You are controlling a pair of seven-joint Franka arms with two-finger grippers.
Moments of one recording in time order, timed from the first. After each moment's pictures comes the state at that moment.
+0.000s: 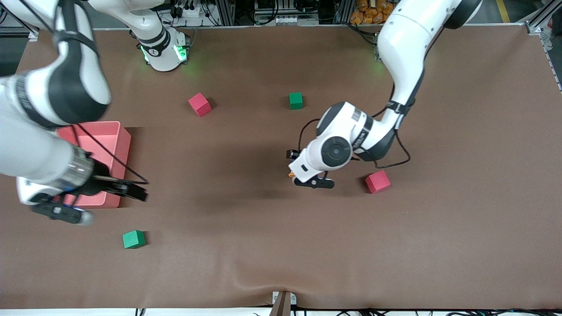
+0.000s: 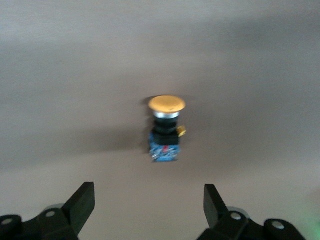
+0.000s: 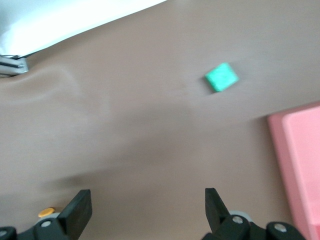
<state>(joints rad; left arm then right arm) -0.52 0.75 -0.16 -1.36 -0.19 1.97 -0.47 0.12 0.46 0.00 -1.15 0.11 1.67 0.39</state>
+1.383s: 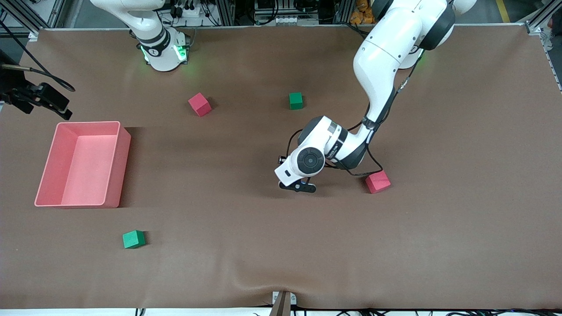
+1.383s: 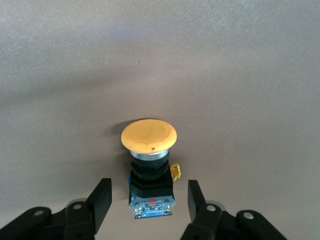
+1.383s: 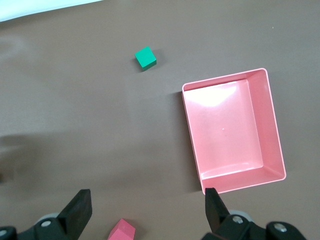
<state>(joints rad) -0.60 0.93 -0.12 -1.26 -0.18 1.99 -0.45 -0.02 -0.07 0.05 -1.59 -0.02 1.61 0.21</state>
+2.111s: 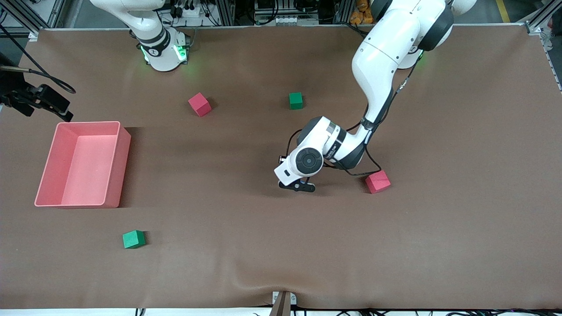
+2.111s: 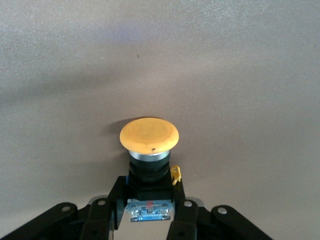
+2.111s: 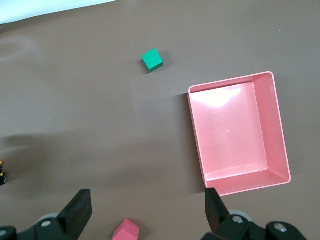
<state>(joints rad) -0.60 0.94 -0.12 -1.25 -0.18 1.99 -0.45 -0.01 -0.05 0.05 -1.55 -0.01 1.60 0.21</state>
